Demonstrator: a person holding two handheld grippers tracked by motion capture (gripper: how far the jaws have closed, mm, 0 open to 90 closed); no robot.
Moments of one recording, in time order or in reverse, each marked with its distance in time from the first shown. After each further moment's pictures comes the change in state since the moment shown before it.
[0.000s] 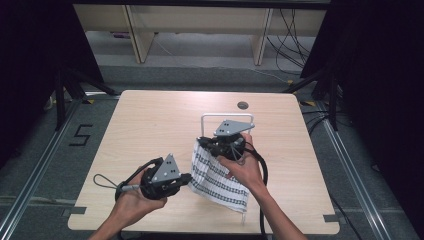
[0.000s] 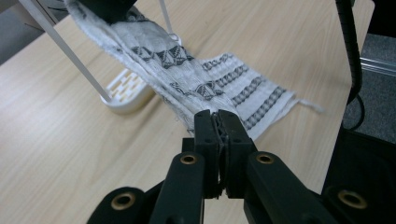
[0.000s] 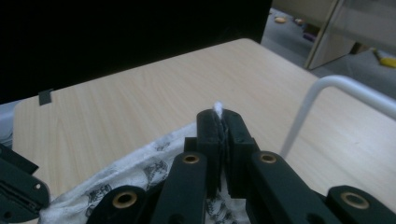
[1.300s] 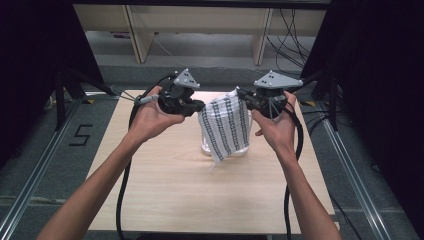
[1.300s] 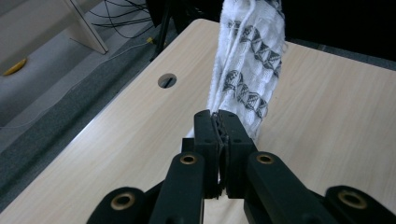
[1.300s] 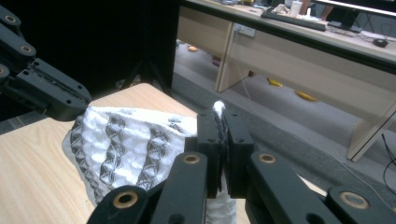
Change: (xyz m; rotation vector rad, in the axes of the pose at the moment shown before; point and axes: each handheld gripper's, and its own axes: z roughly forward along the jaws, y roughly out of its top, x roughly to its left) left arm 0.108 0.145 0.004 0.014 0.103 -0.019; right arm -0.066 0.071 -0.079 -0.093 -0.339 0.051
